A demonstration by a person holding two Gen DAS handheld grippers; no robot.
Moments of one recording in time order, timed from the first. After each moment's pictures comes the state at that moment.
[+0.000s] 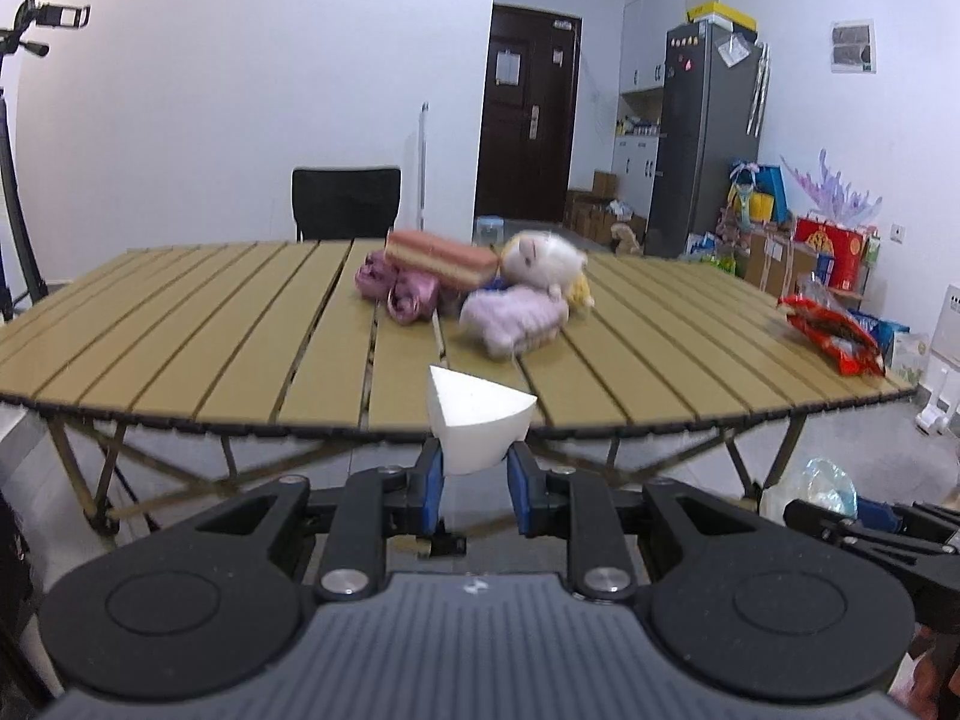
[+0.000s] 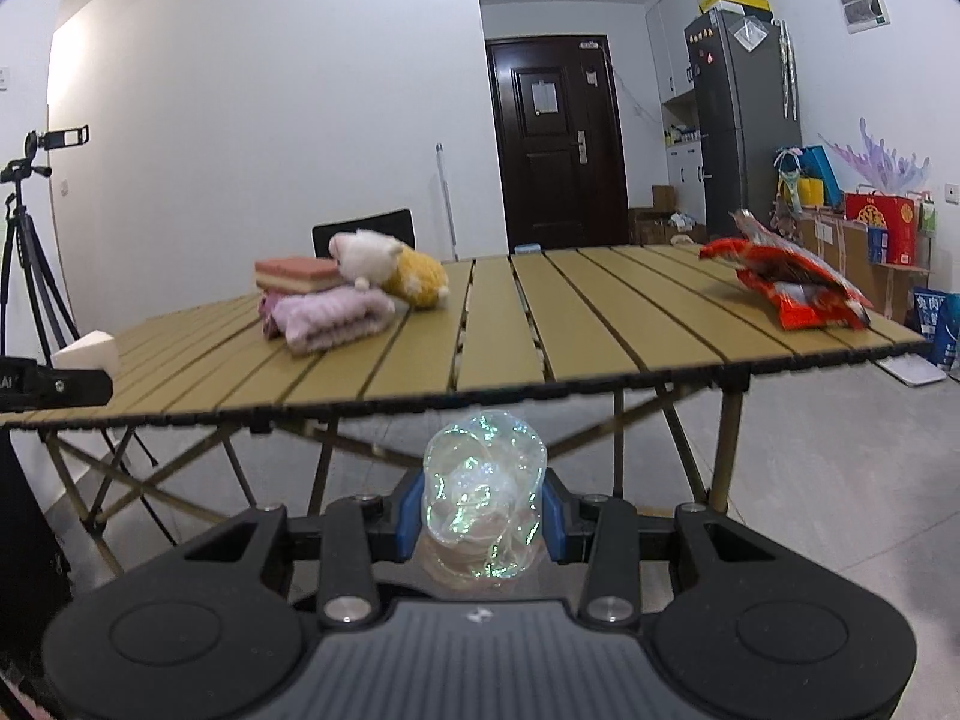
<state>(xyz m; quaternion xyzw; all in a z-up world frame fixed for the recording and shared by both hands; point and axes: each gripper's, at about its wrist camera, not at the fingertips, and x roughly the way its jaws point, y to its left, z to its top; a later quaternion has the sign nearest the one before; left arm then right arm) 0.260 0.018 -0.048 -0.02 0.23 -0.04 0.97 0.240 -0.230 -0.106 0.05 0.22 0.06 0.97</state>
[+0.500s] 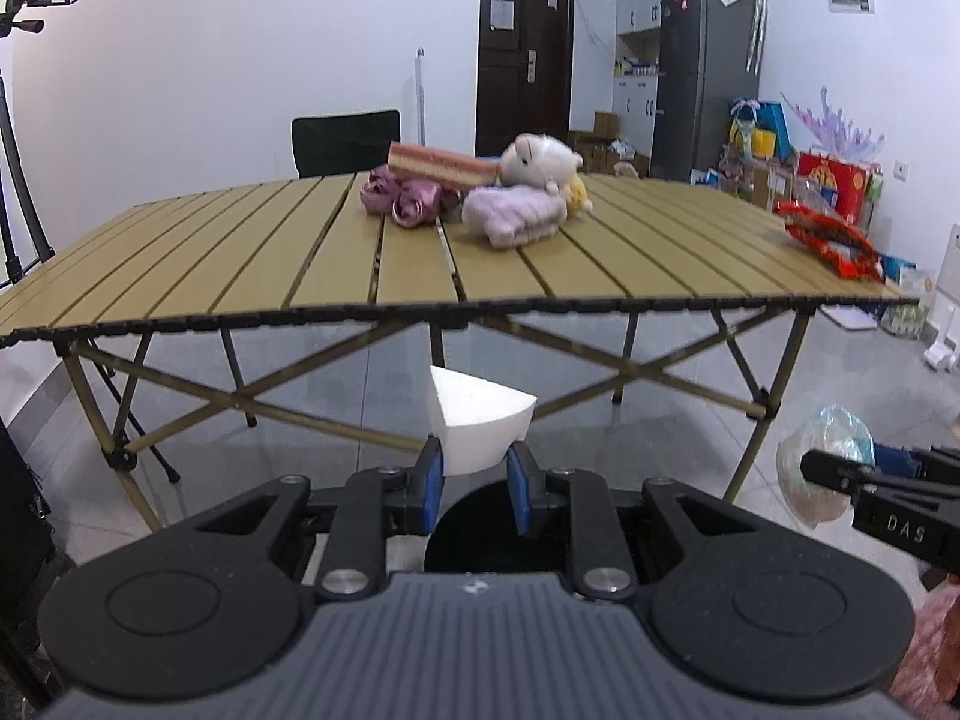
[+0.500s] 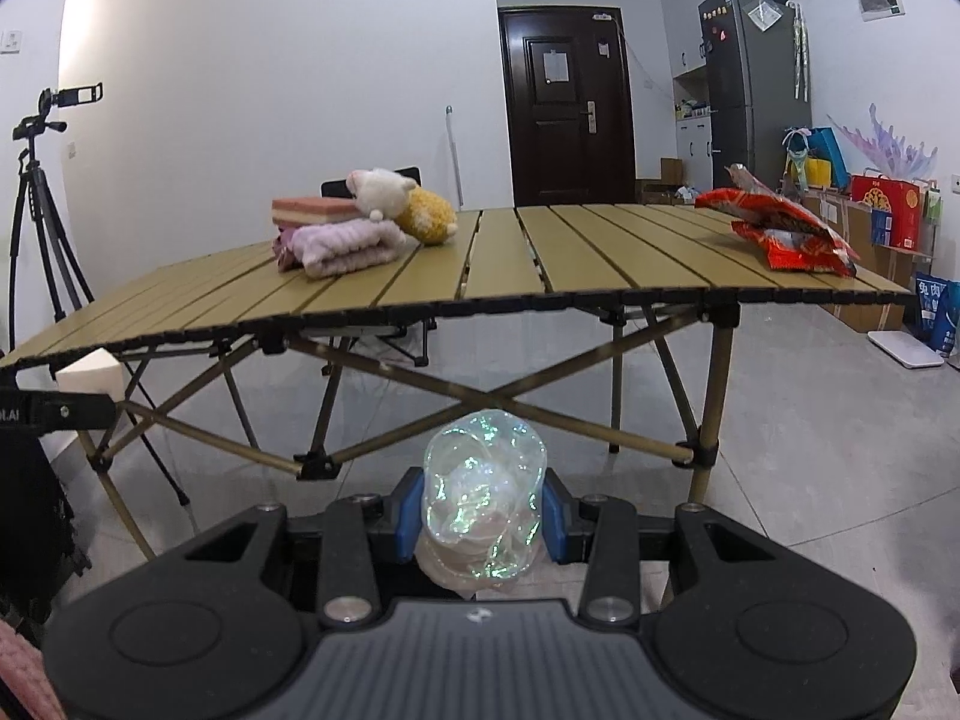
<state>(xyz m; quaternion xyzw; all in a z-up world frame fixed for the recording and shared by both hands) 0.224 0.014 -0.085 0.01 0.28 -0.04 0.96 0.205 -0.231 -0.129 0.03 0.25 0.07 0.97</state>
